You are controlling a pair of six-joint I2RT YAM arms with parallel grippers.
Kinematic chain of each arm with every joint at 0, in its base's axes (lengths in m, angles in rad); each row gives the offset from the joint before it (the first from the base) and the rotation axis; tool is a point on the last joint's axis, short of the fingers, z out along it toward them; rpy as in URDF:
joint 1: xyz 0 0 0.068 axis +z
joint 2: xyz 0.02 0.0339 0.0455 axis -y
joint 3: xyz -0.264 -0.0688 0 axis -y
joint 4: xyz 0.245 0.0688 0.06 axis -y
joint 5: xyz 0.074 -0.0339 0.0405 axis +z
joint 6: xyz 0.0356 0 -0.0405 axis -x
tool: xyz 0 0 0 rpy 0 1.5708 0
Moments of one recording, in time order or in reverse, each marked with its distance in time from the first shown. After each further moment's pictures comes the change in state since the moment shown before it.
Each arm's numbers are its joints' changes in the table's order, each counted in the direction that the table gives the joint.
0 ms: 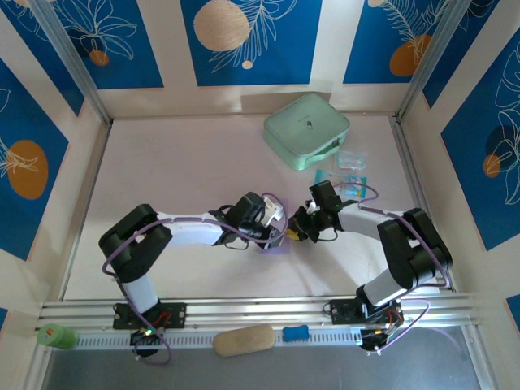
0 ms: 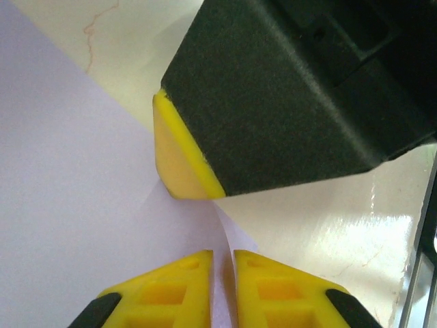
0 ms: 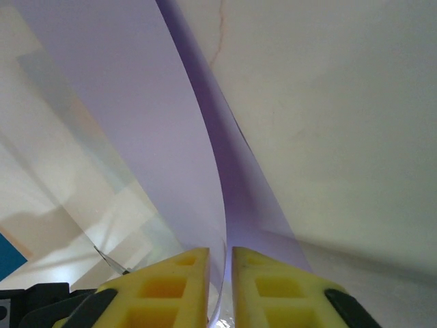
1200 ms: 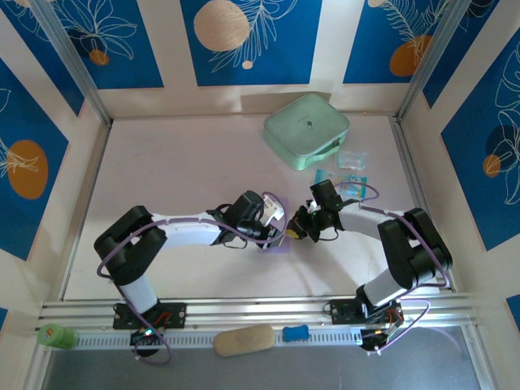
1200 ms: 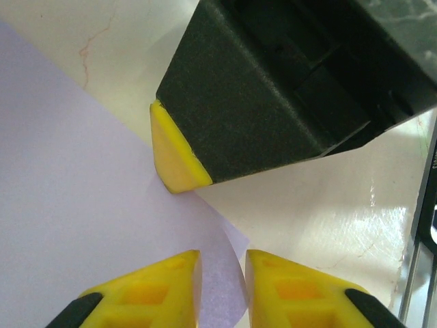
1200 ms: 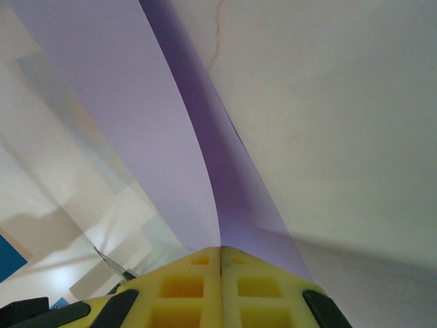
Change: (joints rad) left arm 0.002 0.035 0.002 -0.022 0.002 -0.055; right arm -0.008 0.000 0.005 -0.011 0.000 0.006
